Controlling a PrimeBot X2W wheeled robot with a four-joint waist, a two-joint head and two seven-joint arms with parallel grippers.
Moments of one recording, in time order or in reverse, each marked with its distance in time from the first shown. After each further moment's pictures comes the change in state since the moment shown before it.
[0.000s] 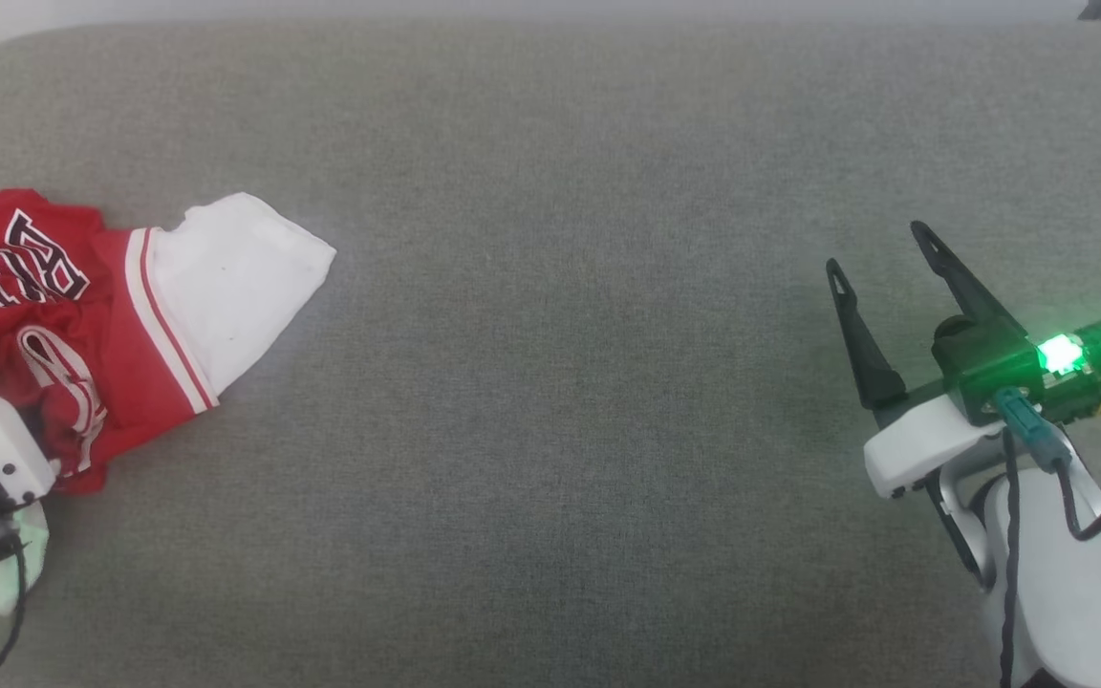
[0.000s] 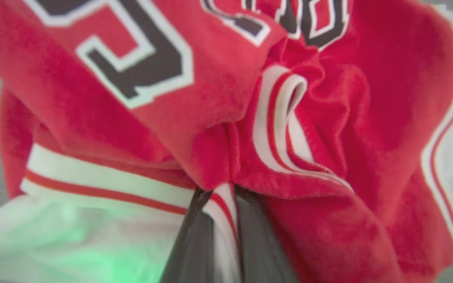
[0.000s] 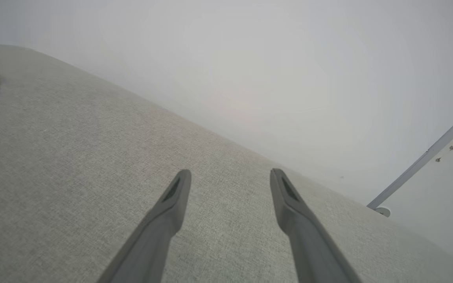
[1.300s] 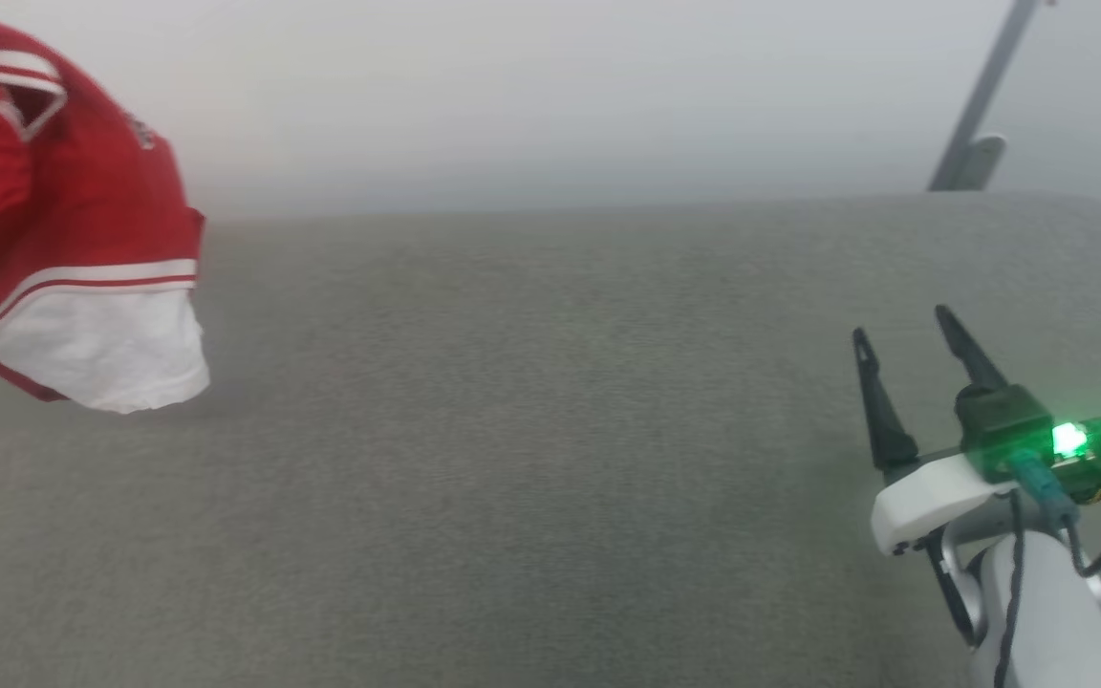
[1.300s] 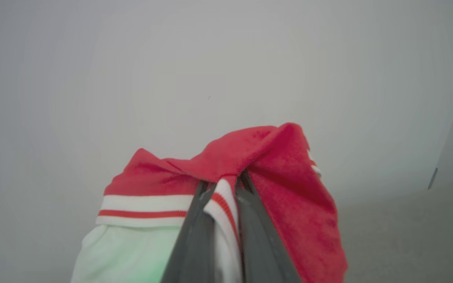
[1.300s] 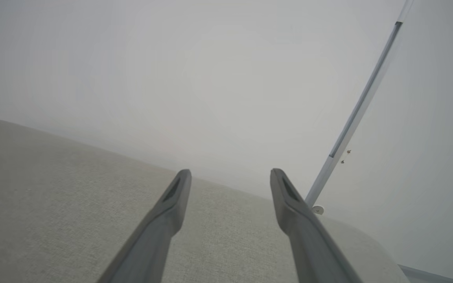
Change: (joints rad) left arm 0.102 0.391 -0.003 -0.995 -0.059 0.165 -0.052; right arm 0.098 0.103 -0.150 0.094 -0.030 0.000 -0.075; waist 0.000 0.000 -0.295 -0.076
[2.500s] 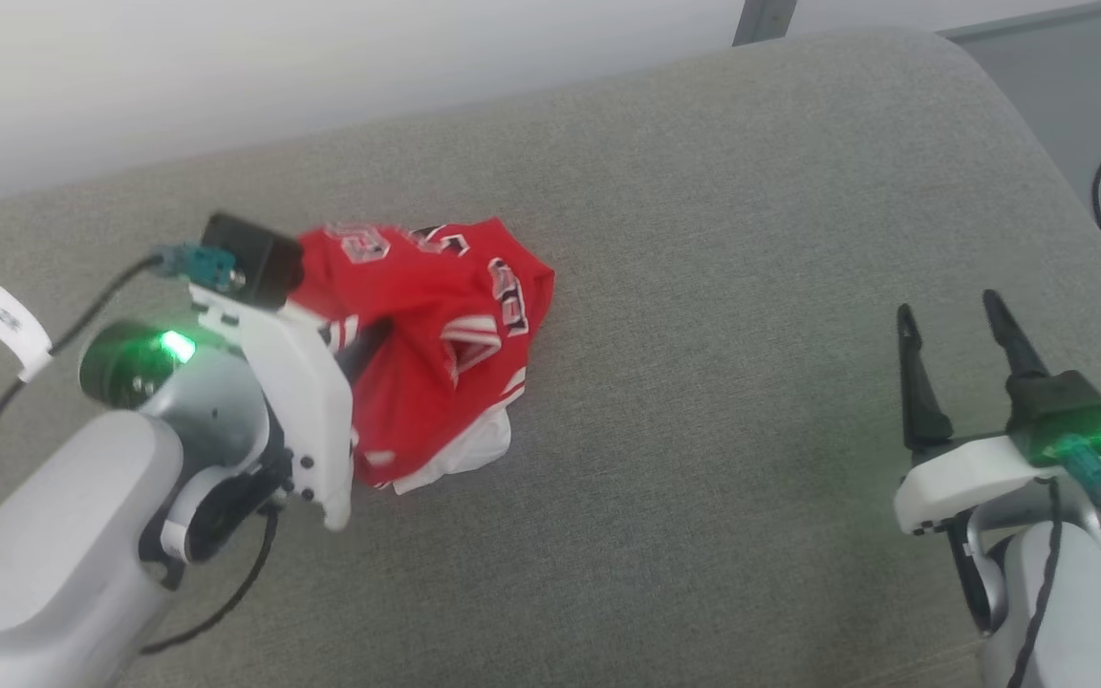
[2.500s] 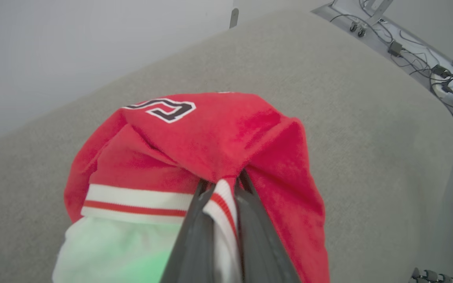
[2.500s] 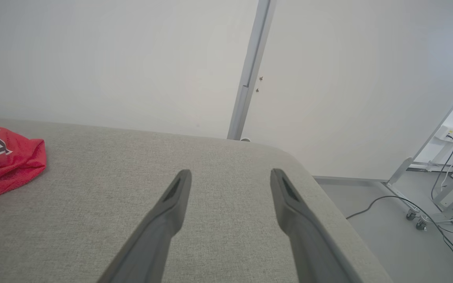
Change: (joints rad) left arm -0.011 -0.301 -0.394 -0.136 -0.004 0.085 0.287; right arm -0.019 0.028 -0.102 -0.010 0.033 0.000 0.000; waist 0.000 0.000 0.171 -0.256
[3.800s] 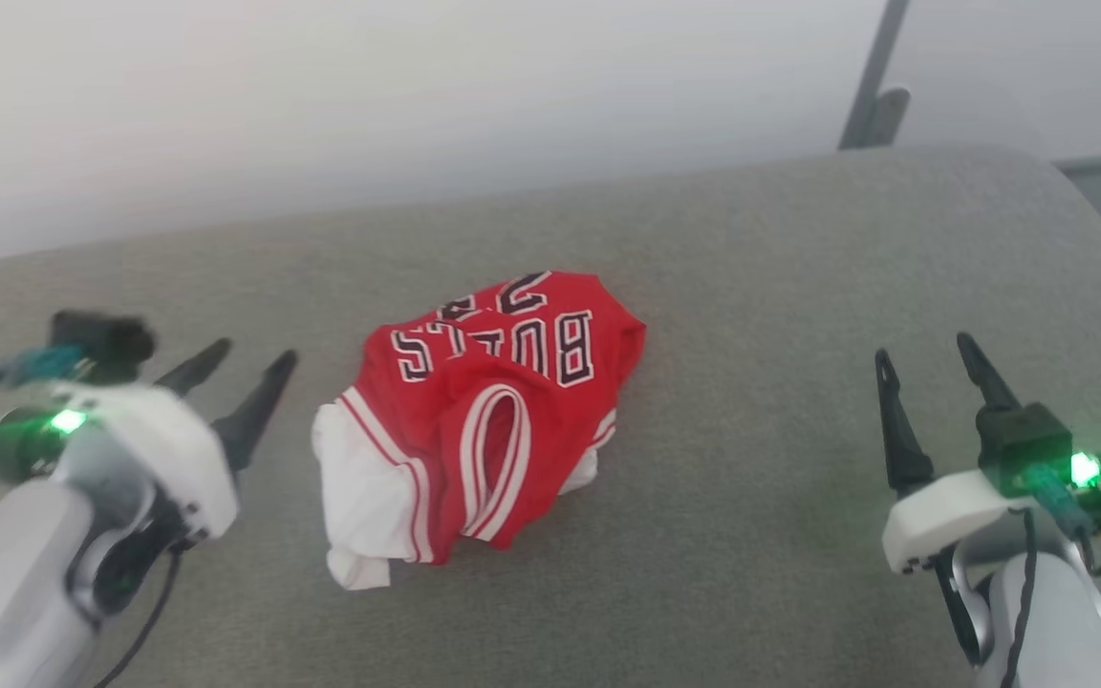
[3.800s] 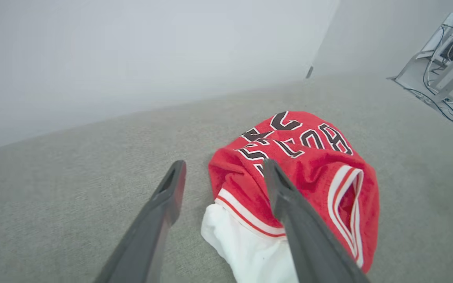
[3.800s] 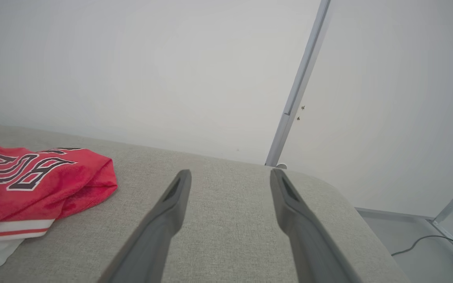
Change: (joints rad) left arm 0.120 0.010 0.059 0.380 -0.056 -0.186 -0.404; right arm 0.038 0.001 0.027 0.044 -0.032 0.000 0.000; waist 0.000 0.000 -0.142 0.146
